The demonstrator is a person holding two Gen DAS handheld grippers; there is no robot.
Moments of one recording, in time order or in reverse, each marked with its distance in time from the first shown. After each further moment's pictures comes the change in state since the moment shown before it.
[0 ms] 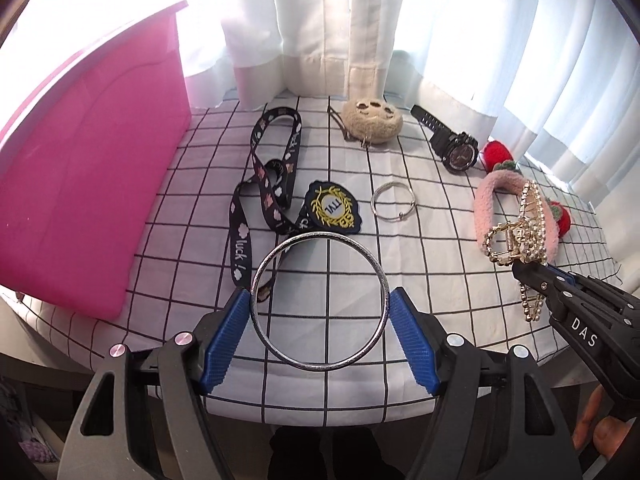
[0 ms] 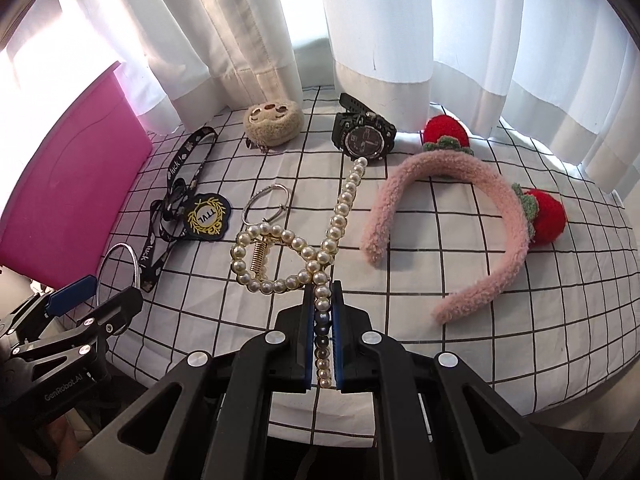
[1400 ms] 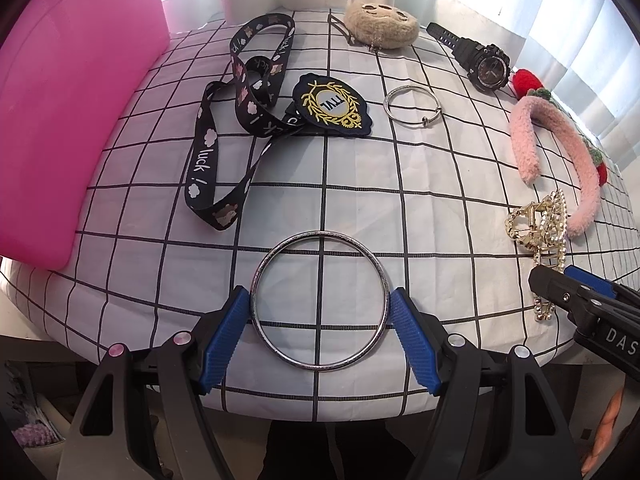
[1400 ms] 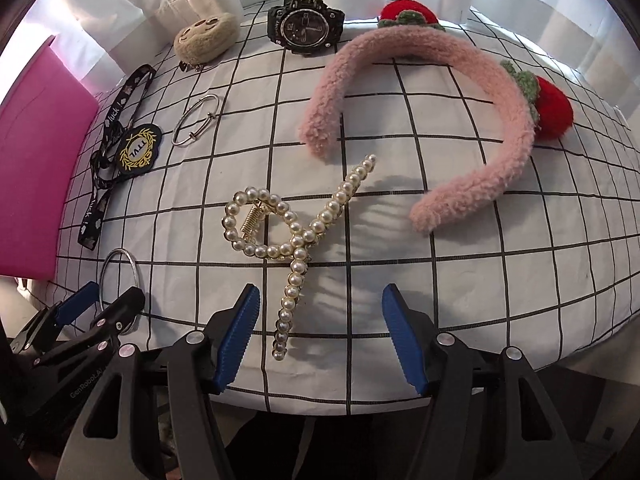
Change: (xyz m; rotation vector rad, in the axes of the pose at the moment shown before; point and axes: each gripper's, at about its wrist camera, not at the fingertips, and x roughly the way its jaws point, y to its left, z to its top) left arm 0.070 -0.008 -0.042 -0.001 0.195 0.026; right arm 0.057 -0.047 -0.036 0.118 0.260 -0.051
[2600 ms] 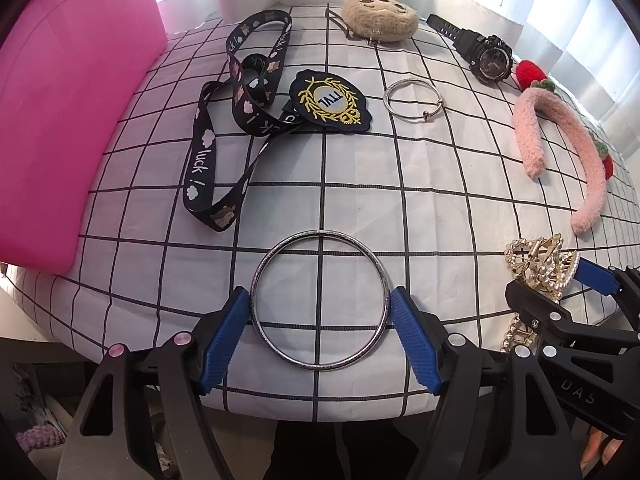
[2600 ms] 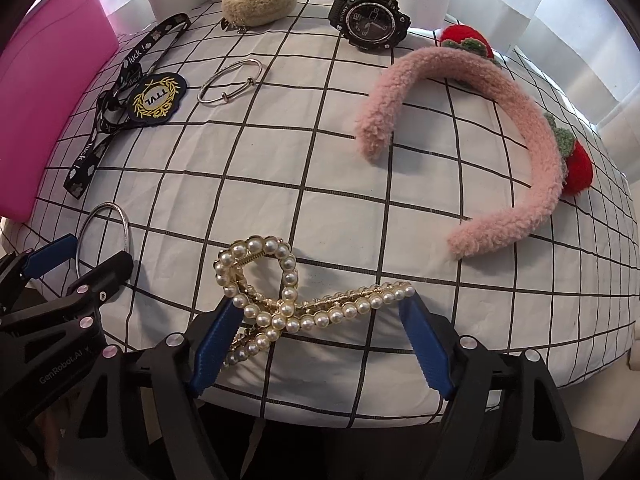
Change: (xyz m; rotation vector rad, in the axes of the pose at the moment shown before) left arm 0.009 -0.014 0.017 0.018 0.025 0.024; right arm 0.022 0.024 -0.014 -0.212 0.009 -0.085
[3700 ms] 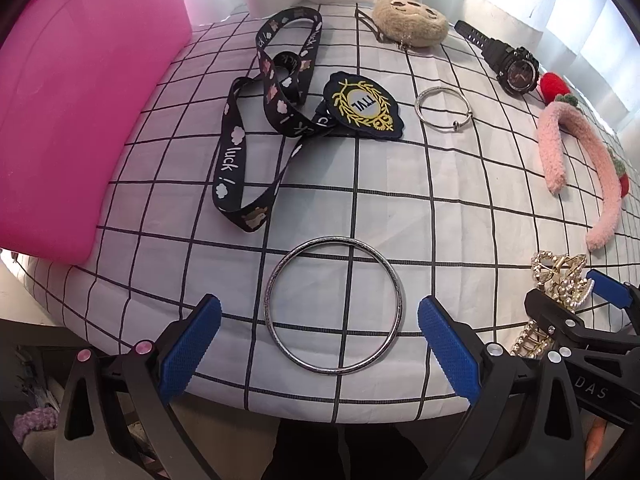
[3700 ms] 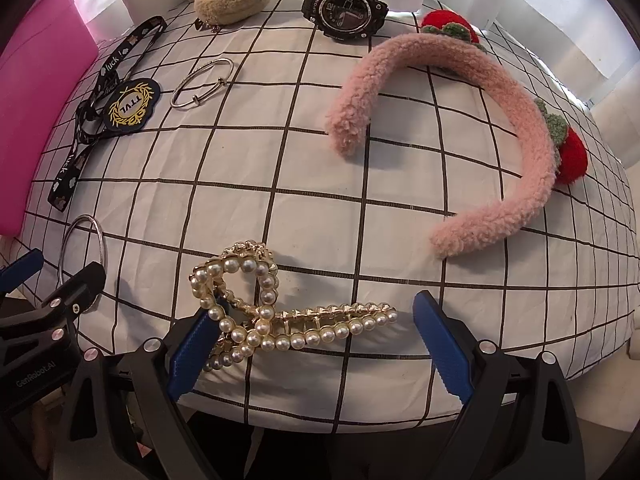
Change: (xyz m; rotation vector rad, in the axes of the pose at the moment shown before) left arm 0.000 0.012 0.001 -0.054 0.023 0.058; right arm 0.002 -0.019 0.021 0.032 0.025 -0.014
